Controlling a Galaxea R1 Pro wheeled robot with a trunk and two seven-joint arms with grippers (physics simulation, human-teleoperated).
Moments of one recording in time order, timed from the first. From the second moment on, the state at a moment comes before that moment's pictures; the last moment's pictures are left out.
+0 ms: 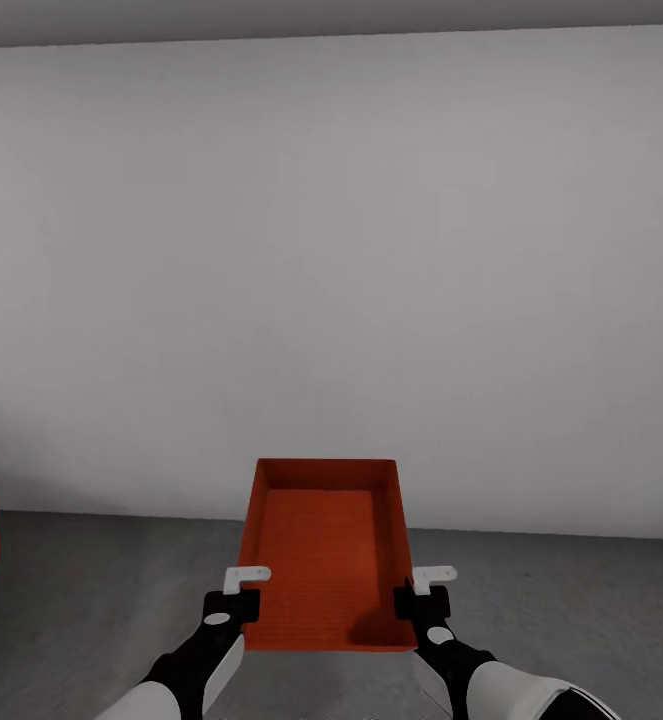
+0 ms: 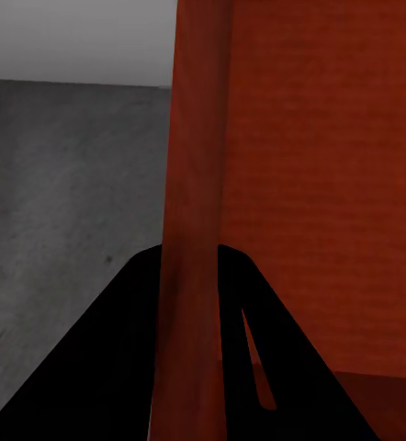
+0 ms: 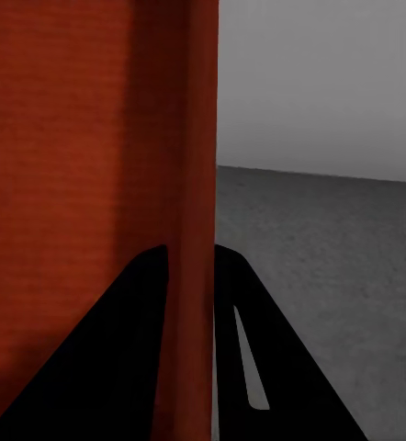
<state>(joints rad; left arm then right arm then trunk) -0.56 -0.10 -0.16 -0.36 0.11 0.03 0.27 -0.68 0.13 0.54 -0.02 -0.41 -0.35 -0.25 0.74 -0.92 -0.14</state>
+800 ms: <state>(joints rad) -0.56 -0.10 -0.16 -0.36 0.11 0.04 0.27 -0.68 0.13 0.54 -0.01 -0.41 -0.35 -0.25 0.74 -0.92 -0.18</state>
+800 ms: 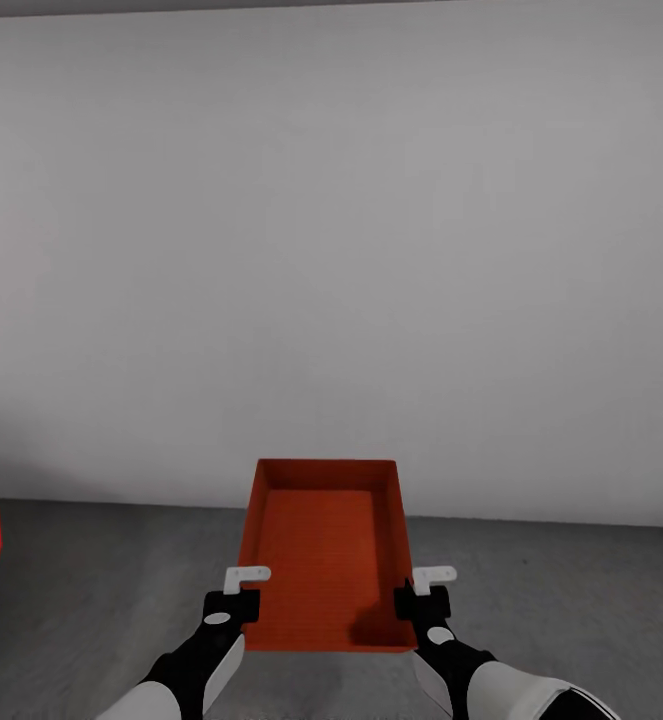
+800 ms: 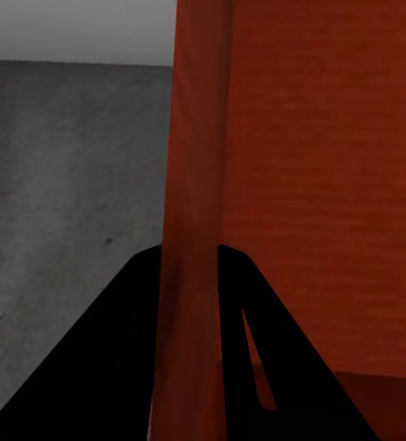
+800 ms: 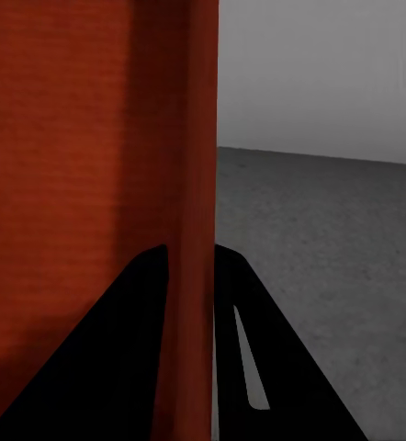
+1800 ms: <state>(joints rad) -0.56 -0.10 -0.16 -0.36 0.12 0.03 0.27 -0.68 0.13 0.54 -0.02 -0.41 -0.35 -0.25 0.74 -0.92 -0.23</state>
